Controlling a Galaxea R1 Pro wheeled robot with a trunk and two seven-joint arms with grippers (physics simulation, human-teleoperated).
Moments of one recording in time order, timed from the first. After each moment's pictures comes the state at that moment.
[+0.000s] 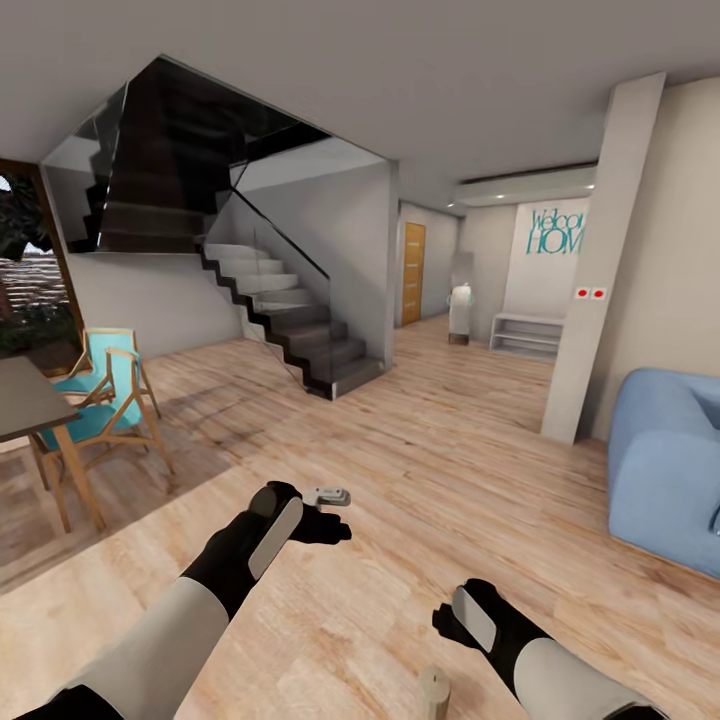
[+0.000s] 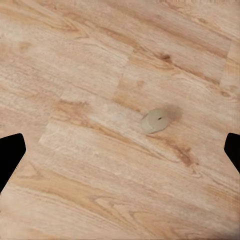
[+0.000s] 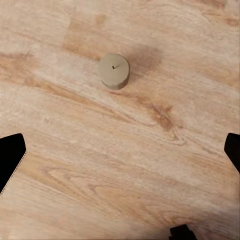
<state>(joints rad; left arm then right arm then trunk) -0.75 -0.08 -0.42 -0.87 0.53 0.96 0.18 -0.67 0.05 0.33 -0.32 -0.72 0.49 -0.45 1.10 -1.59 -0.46</state>
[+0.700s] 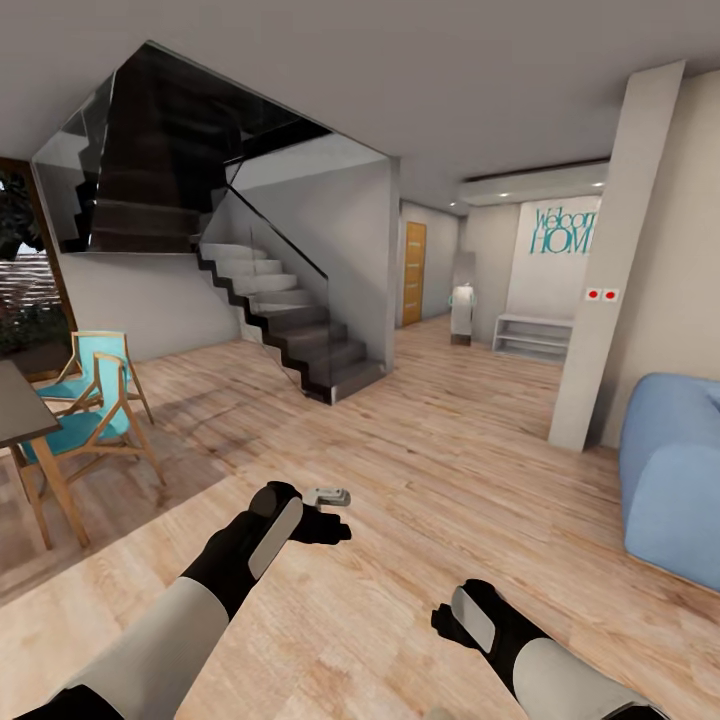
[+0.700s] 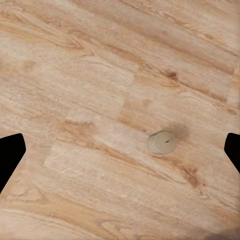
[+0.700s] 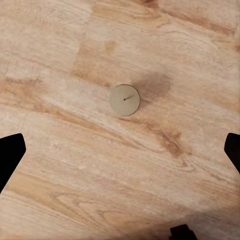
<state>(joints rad) -0.75 -0.08 -0.42 -0.87 0.53 0.96 0.18 -0.67 0.05 0.33 -0.32 -0.72 0.49 -0.45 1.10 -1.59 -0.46</state>
